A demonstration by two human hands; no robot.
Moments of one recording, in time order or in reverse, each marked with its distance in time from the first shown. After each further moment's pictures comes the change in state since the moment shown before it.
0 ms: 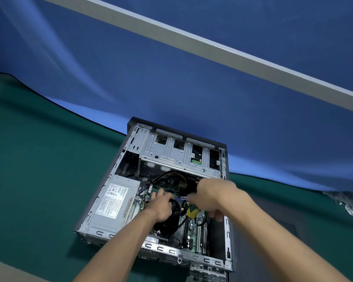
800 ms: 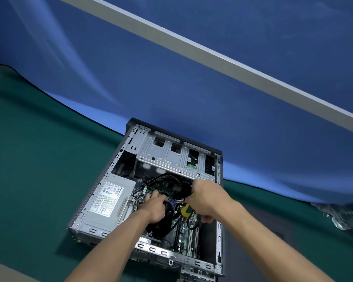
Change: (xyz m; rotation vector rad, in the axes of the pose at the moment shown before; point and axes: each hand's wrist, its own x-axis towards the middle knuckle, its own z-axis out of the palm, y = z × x) left_hand -0.001 0.001 -0.002 0.002 -0.018 -0.024; right_hand -0.001 0.002 0.007 0.189 0.149 -0.028
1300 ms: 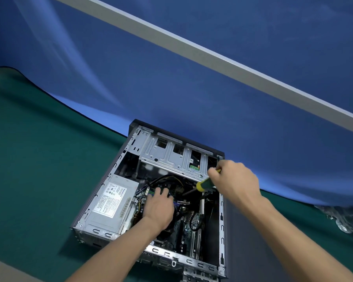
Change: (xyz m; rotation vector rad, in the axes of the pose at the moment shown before) left_hand -0.024 0.022 0.003 0.639 0.310 0.119; right_hand 0.008 0.033 -0.023 -0.059 0.599 0.049
